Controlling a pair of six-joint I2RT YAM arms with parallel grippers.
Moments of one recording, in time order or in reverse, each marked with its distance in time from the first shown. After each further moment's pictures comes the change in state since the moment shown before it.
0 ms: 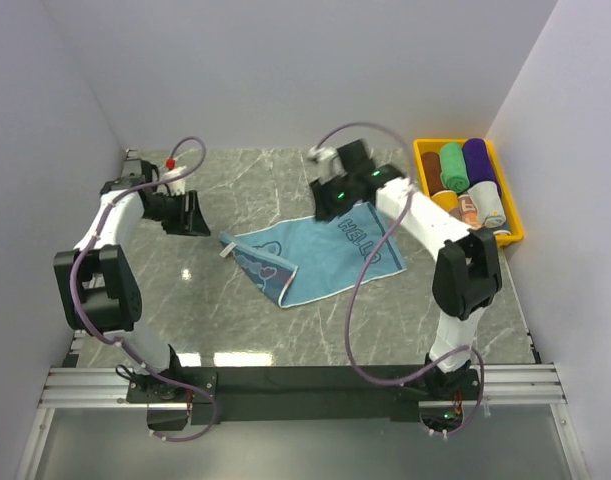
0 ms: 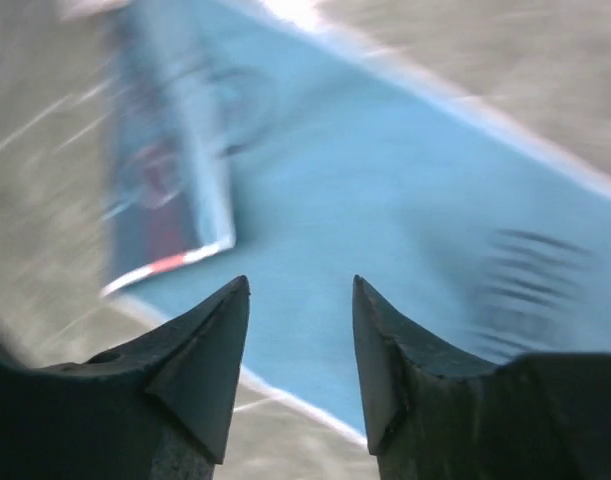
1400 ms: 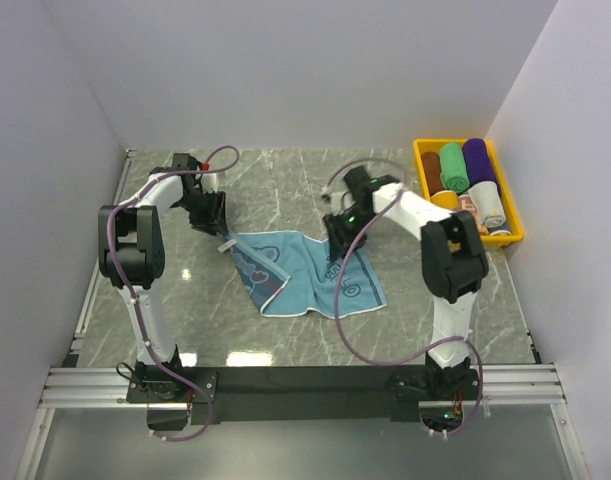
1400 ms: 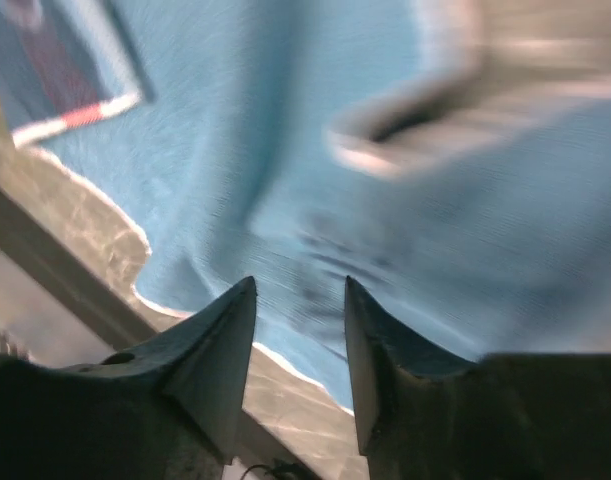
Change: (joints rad) left arm -0.195 0.391 0.236 0.066 -0.259 -0.130; right arm -0.114 0.167 -0.079 -0.244 -0.157 0.012
